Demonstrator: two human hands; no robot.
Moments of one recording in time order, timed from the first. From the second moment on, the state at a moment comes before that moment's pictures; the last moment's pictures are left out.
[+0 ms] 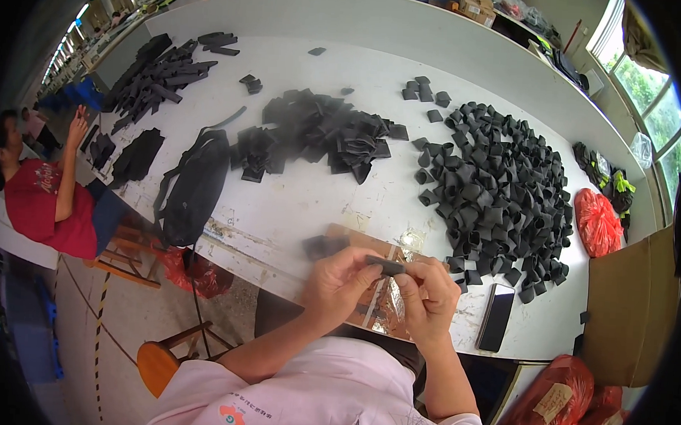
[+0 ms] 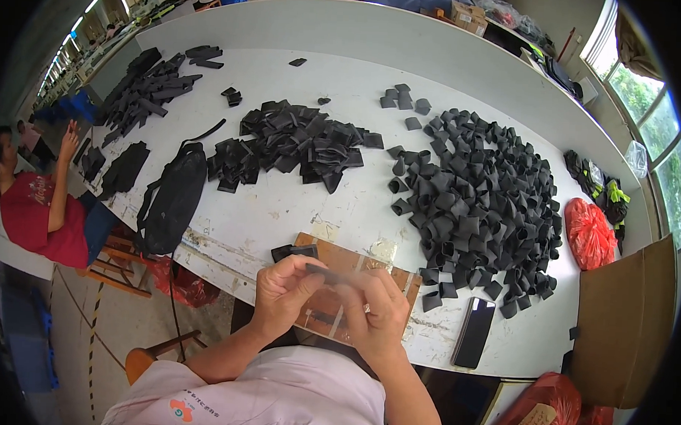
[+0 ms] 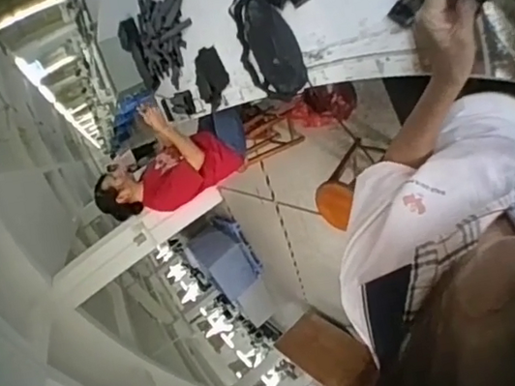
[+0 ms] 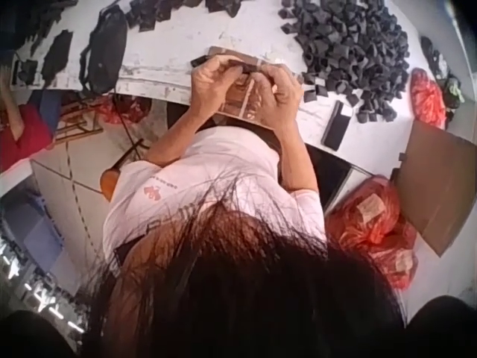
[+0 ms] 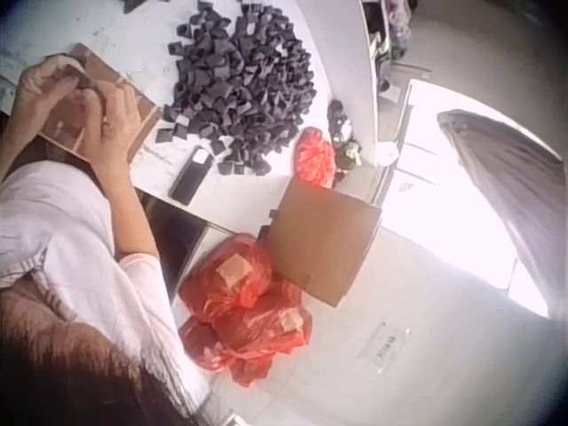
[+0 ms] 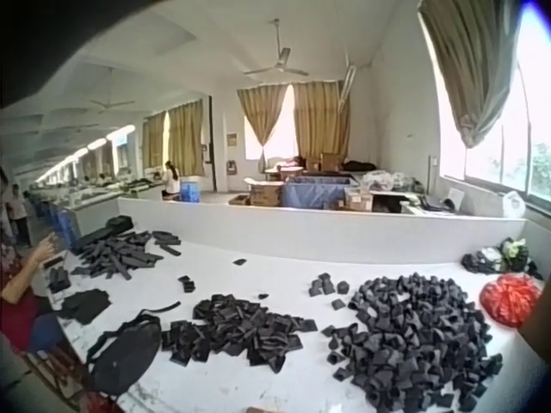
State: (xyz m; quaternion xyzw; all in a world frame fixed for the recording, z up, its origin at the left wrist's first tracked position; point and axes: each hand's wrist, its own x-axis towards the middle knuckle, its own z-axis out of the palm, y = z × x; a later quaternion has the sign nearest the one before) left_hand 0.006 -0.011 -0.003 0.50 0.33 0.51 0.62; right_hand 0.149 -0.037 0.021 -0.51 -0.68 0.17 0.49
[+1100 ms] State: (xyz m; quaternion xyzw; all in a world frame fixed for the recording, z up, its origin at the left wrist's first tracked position) left_hand -0.057 0.025 -0.123 0.77 0.57 0.24 0.16; right_hand 0.159 -0.056 -0.025 -0.57 -0.27 0.56 0.54
